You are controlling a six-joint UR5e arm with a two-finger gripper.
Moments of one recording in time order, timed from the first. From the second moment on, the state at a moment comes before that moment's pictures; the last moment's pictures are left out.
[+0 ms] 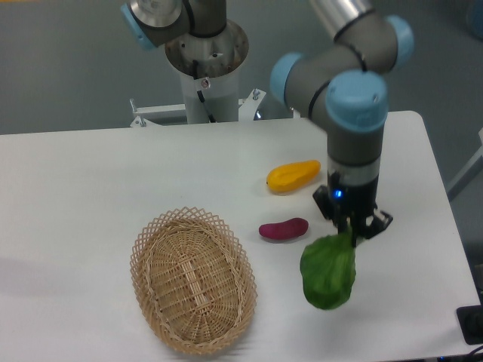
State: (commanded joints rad) arm 2.62 -1.89 -1.45 -1.14 1.44 1.30
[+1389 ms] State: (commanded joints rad) arm 2.71 -1.81 -1.46 -1.29 1.45 1.54
